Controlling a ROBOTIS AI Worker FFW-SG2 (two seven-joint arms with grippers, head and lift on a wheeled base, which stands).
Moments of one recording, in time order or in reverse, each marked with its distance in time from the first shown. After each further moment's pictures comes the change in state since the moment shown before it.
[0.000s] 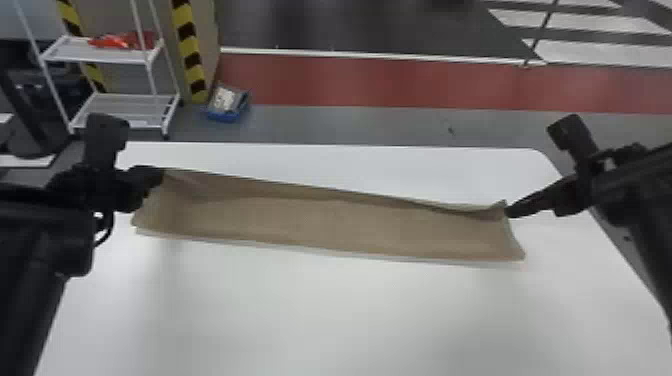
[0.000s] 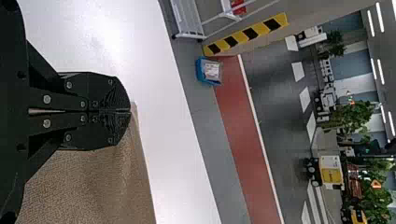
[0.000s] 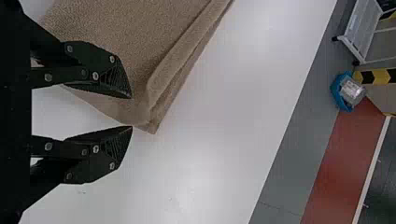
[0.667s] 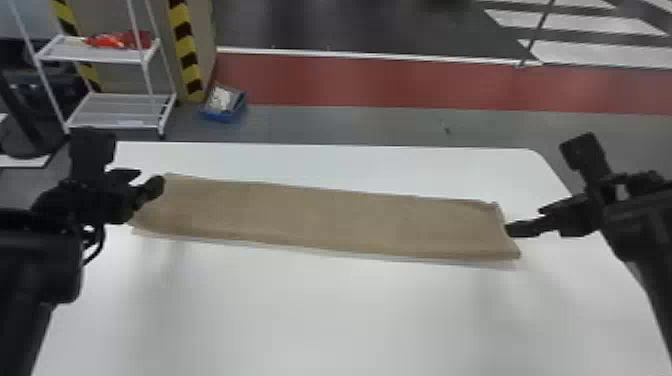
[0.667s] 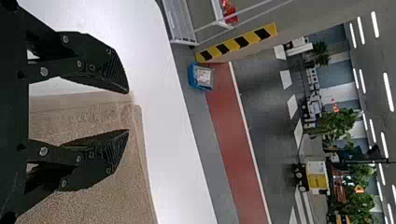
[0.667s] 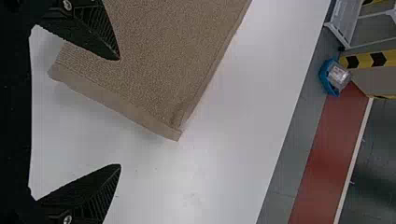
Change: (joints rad) left arm 0.102 0.001 0.033 -0.097 0.033 -0.051 0.044; right arm 0.241 0.010 -0.123 -0.333 -0.050 0.098 -0.006
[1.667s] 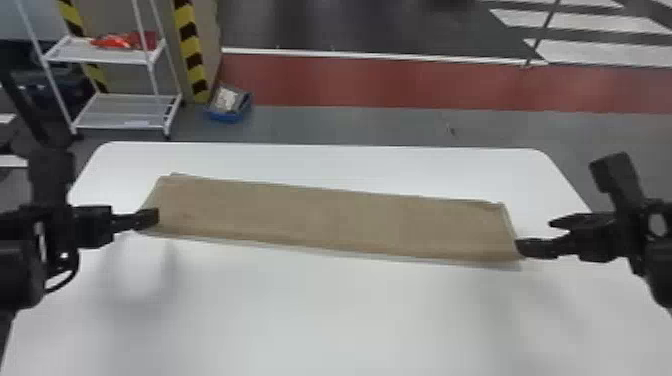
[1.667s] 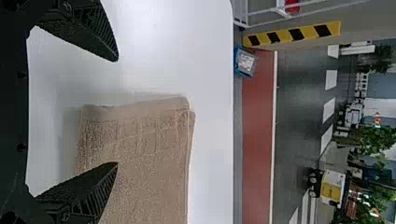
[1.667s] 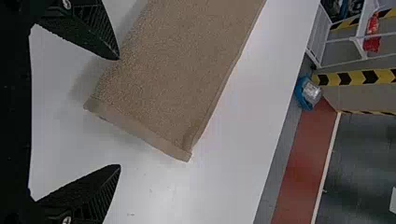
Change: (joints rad) left arm 0.023 0.033 0.117 -0.021 0.146 0.222 -0.139; right arm 0.192 0.000 -0.084 -0.216 -0.093 -0.039 0.027
